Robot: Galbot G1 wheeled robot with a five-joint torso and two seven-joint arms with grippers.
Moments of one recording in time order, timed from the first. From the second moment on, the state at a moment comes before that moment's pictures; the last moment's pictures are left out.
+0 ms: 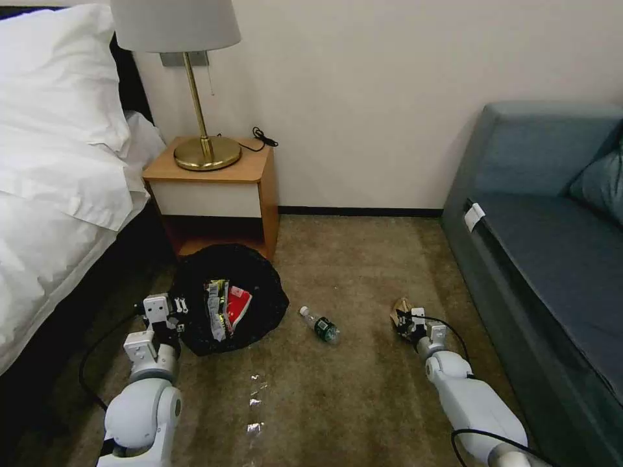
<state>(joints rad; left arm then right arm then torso) 1.38 -1.47 -0.67 -2.00 -0.15 0.27 -0.10 -0.76 1.28 0.28 0.72 0.38 0.14 -0.19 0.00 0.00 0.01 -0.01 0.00</state>
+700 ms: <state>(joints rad) 1.38 -1.47 -0.67 -2.00 -0.15 0.27 -0.09 -0.71 1.29 0.32 0.66 0.28 0.13 -0.16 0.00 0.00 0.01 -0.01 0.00</state>
